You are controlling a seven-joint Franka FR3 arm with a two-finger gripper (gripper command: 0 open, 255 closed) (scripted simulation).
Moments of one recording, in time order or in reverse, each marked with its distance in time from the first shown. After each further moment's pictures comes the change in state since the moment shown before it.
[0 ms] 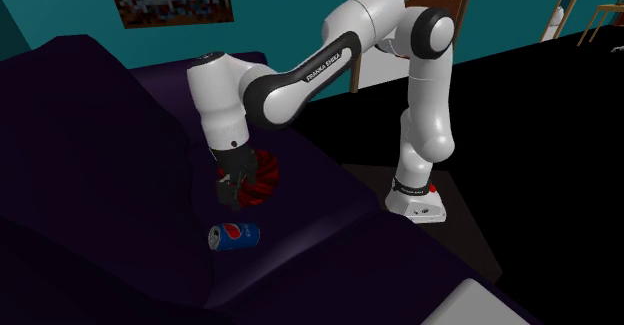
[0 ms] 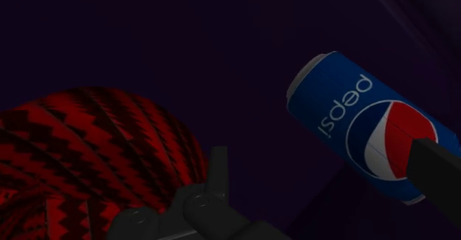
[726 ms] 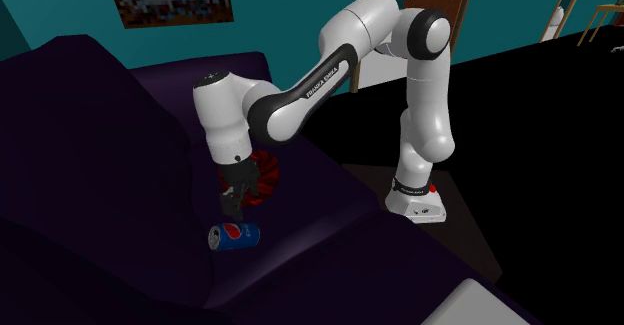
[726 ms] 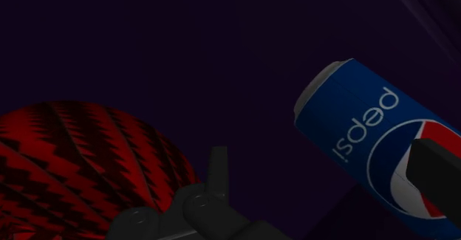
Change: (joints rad) arm 0.005 0.026 -0.001 -0.059 -0.014 0.083 0.012
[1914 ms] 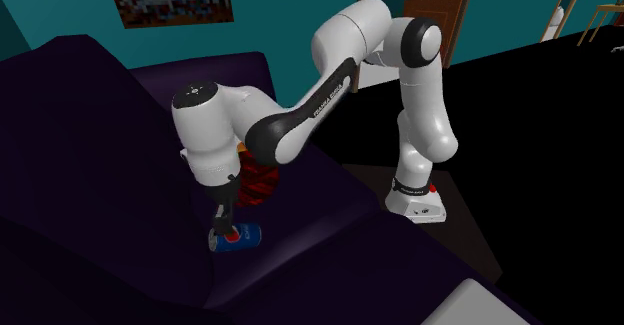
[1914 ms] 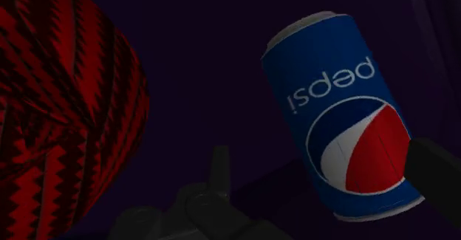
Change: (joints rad) arm 0.118 0.121 0.025 0.176 -0.267 -0.073 -0.083
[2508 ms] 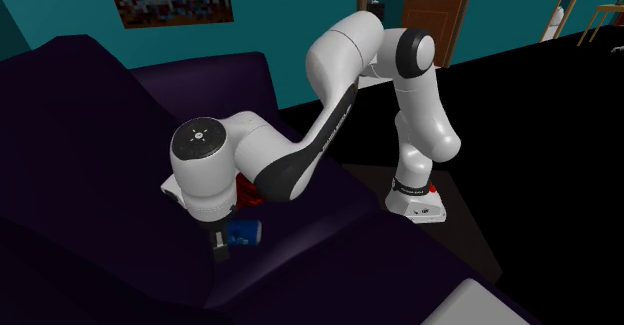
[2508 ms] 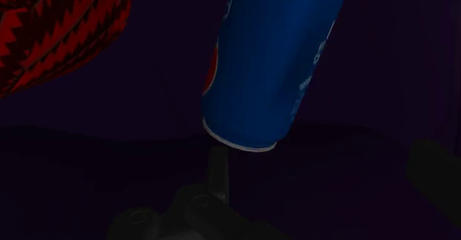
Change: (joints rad) arm 0.114 0.112 -0.002 0.083 -0.260 0.004 -0.096
